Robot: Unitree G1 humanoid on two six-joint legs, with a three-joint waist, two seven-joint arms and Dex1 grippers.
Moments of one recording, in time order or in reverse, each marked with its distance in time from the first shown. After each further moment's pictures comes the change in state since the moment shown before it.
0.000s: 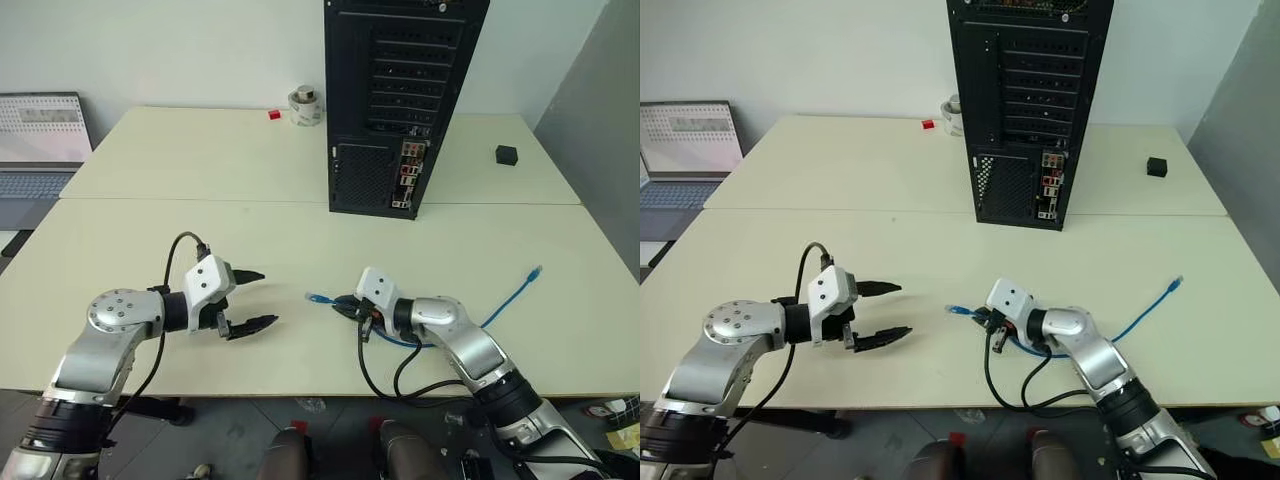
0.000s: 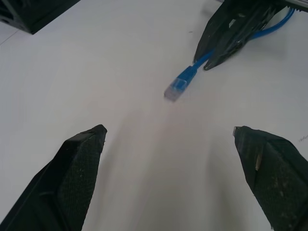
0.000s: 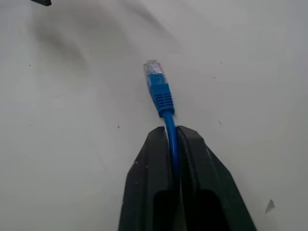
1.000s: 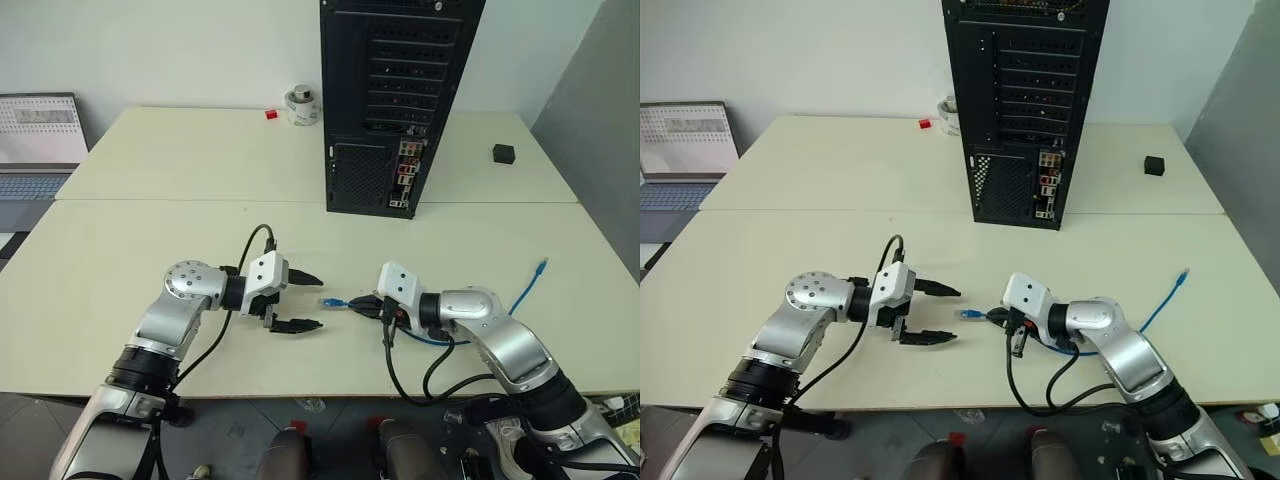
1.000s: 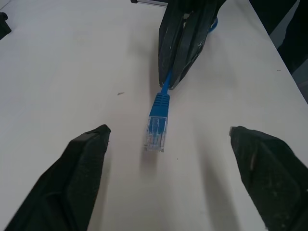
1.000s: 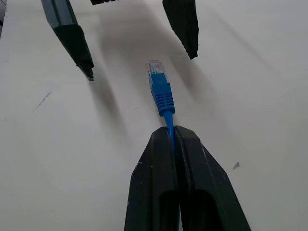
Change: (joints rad) left arm -0.264 -0.158 -0.201 0.252 0.056 -0.148 -0.232; right arm 0.018 -0.147 -0.042 -0.255 0.090 0.176 0.096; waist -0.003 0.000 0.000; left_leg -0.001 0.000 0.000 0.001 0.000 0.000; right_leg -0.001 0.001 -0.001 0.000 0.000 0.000
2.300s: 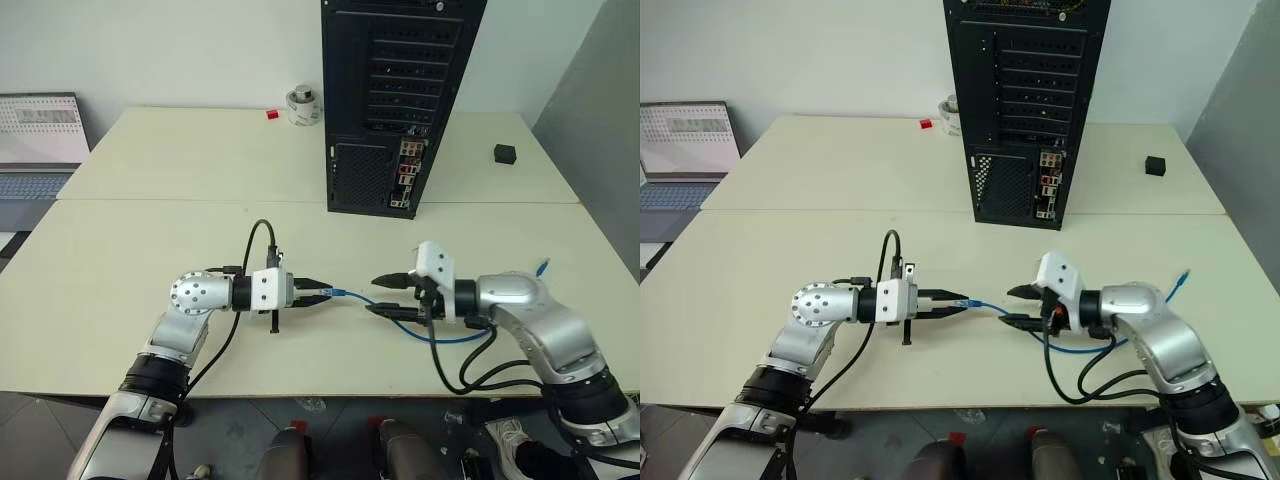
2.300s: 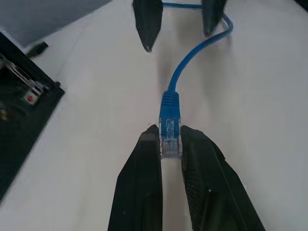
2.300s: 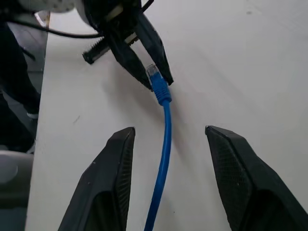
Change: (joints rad) left arm 0.026 -0.084 0.032 0.144 0.186 -0.734 0.214; right arm 0.005 -0.106 -0.220 -0.101 0.245 0.122 0.122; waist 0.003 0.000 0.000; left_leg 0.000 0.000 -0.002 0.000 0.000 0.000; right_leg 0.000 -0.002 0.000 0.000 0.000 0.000
